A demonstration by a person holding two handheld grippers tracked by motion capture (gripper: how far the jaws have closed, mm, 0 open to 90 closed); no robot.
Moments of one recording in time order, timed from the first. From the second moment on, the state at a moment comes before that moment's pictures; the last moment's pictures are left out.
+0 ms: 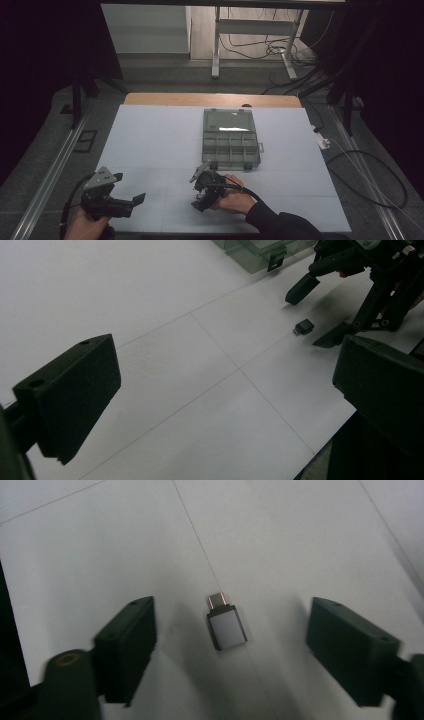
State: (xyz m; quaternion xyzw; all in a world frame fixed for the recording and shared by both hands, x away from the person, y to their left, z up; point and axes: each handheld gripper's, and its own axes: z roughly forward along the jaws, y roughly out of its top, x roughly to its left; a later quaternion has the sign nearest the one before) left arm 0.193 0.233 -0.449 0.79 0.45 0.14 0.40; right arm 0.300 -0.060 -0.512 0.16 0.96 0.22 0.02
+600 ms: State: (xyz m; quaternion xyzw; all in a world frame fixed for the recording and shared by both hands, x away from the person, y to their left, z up) left arm 0.193 0.233 -0.449 0.79 0.45 0.14 0.40; right arm 0.299 -0.061 -0.509 0.14 0.96 0.22 0.03
